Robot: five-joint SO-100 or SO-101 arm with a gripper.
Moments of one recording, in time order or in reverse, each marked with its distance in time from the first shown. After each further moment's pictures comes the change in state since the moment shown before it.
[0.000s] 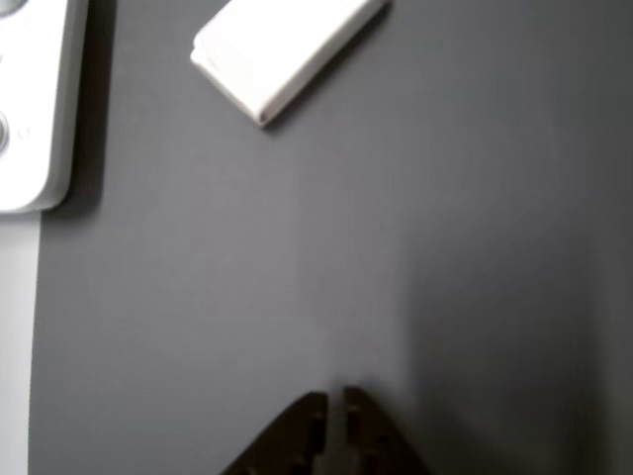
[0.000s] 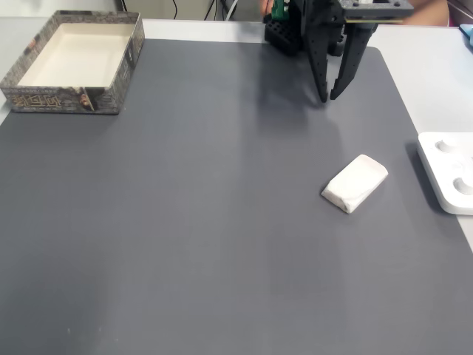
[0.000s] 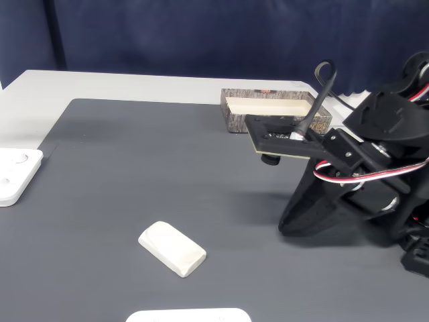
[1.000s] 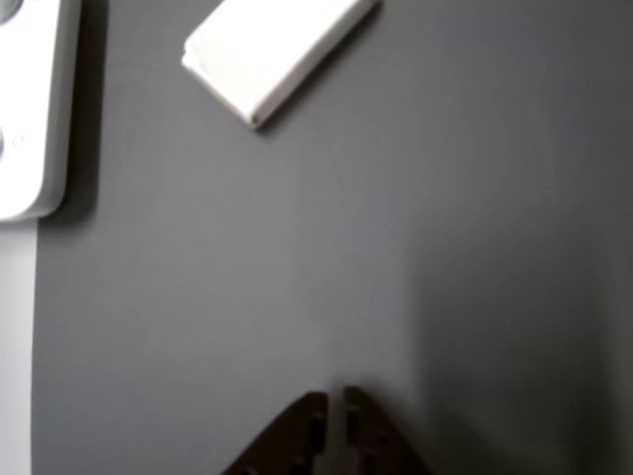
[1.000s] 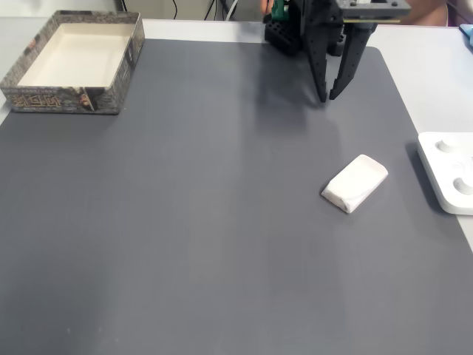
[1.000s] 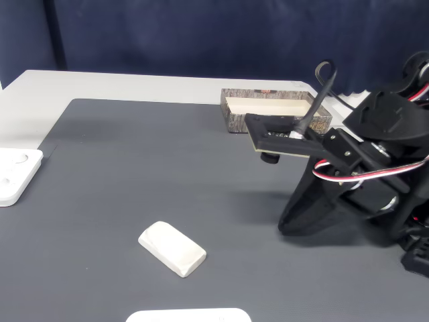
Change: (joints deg) arm 0.4 -0.4 -0.1 0.0 -2.1
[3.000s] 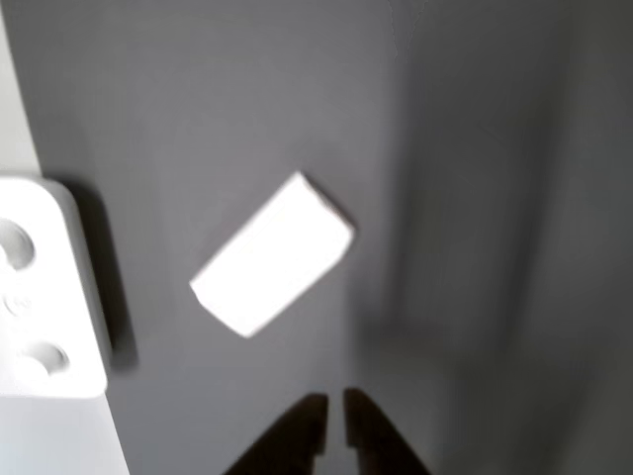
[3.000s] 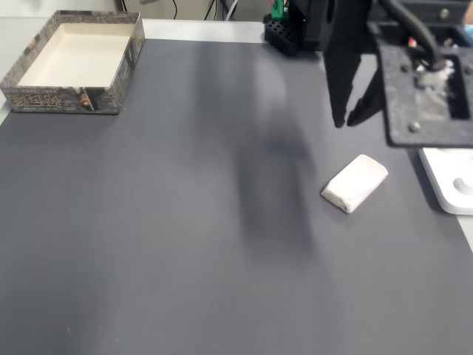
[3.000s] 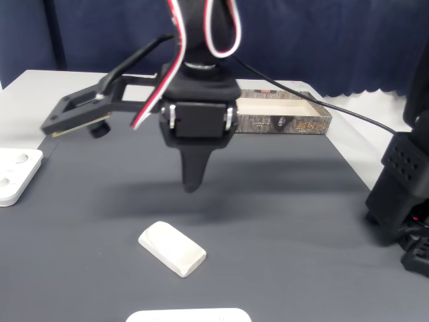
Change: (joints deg) arm 0.2 -115.4 -102.7 15.3 6.6
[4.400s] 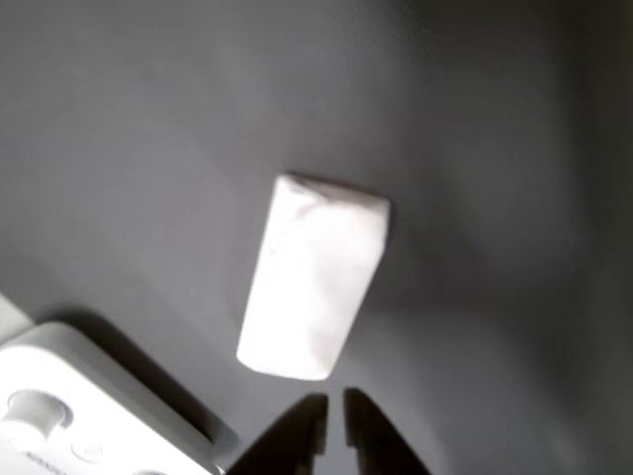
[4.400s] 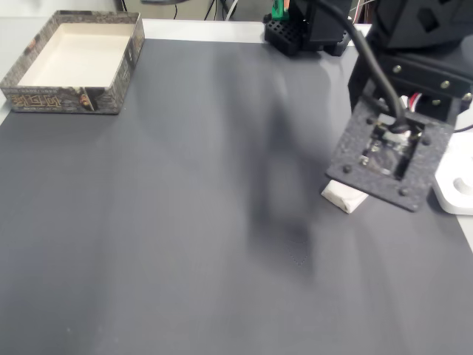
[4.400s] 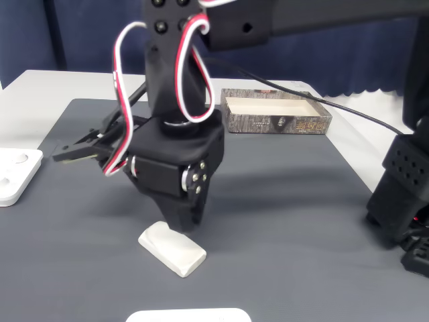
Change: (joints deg) arm -4.7 -7.4 0.0 -1.5 -37.4
